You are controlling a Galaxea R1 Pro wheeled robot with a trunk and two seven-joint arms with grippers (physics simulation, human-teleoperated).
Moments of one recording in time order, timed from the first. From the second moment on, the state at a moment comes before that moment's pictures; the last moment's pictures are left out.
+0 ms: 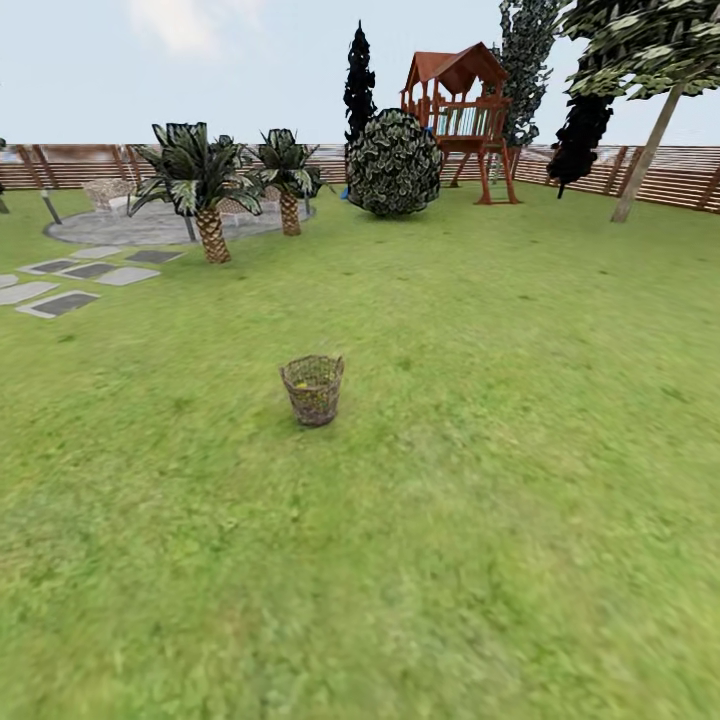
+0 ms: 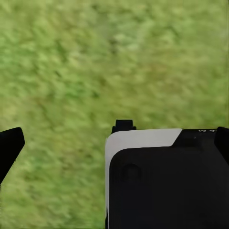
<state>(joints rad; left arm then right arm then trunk) -0.29 0.03 -0.01 -0.15 0.00 -0.10 0.03 -0.32 0.06 -0.04 -0.19 -0.05 0.00 -0.09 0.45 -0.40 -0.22</state>
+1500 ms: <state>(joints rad) -0.61 0.18 0.09 -0.24 0.01 0.22 0.03 -0.53 0.17 -0.04 -0.84 -0.05 0.67 -0.05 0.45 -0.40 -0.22</state>
